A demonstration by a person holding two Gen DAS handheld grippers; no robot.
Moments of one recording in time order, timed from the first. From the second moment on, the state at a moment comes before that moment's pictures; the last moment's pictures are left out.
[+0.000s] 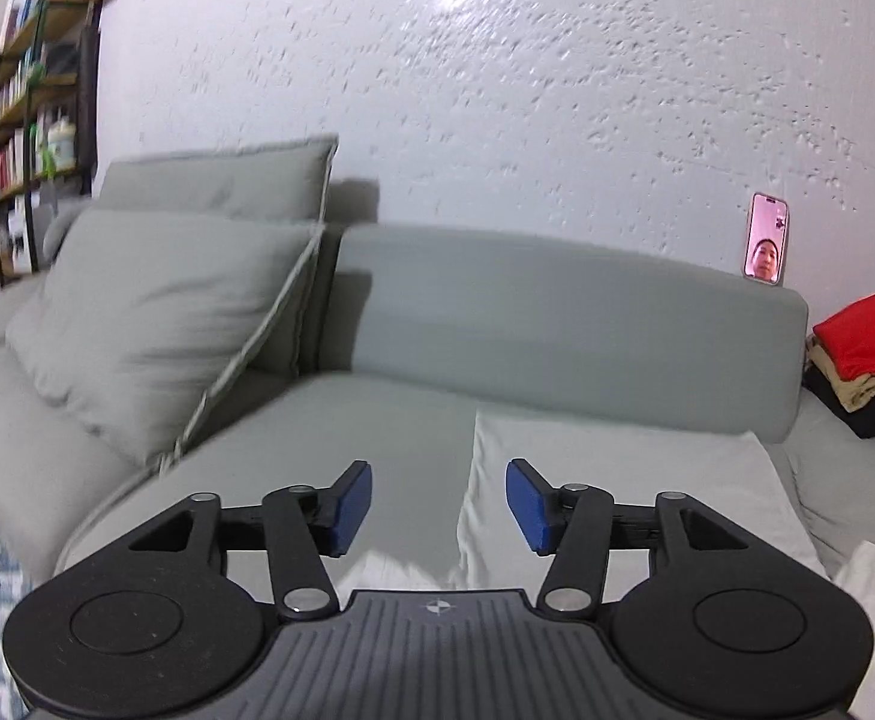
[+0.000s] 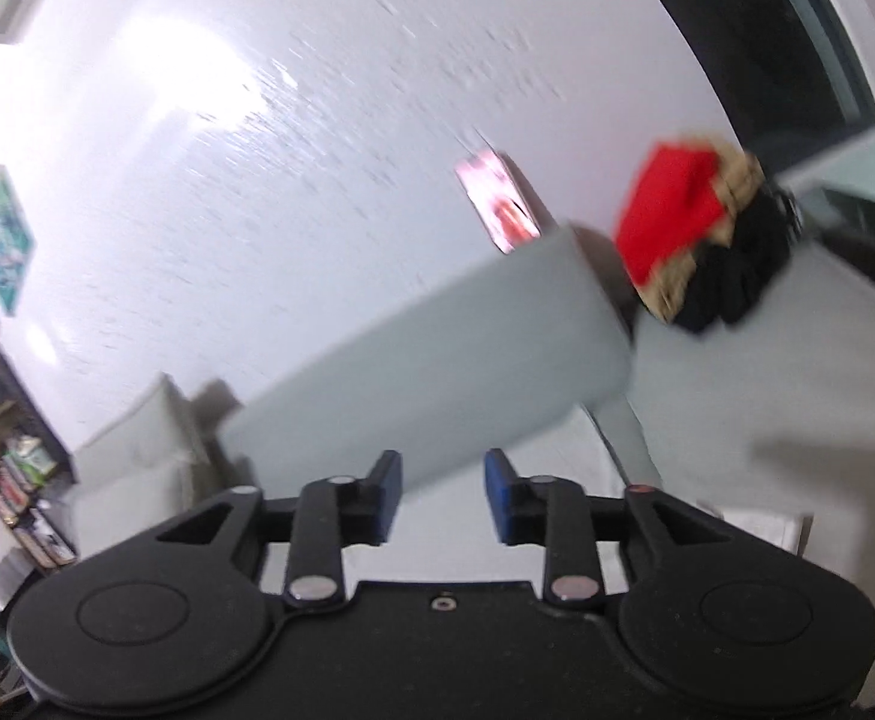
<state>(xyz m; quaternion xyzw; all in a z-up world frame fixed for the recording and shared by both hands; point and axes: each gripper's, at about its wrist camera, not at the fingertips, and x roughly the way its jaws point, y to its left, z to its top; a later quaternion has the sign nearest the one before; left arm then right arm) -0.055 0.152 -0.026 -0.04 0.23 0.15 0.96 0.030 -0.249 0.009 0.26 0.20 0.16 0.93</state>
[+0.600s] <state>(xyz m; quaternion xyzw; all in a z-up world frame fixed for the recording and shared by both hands) -0.015 0.052 -0.177 0.13 0.42 0.05 0.89 0.037 -0.171 -0.157 0.10 0.47 0.16 0.86</state>
